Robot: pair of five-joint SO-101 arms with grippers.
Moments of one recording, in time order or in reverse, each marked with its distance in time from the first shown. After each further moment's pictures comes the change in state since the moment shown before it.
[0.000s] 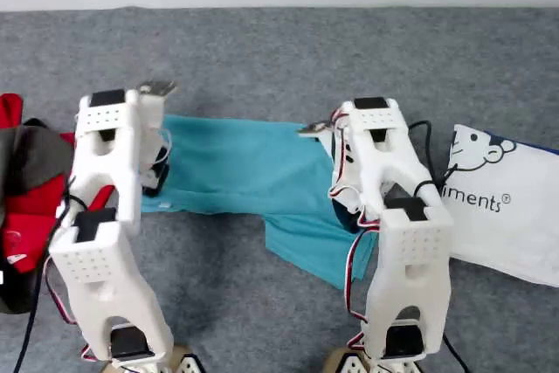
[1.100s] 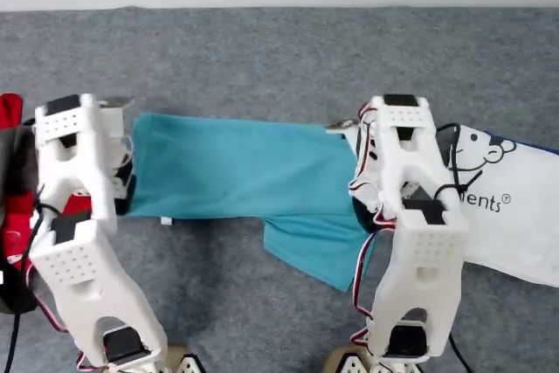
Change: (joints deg) left arm -8.1 1.9 -3.9 7.0 -0.5; right arm 5.5 -3.3 0.2 4.8 -0.3
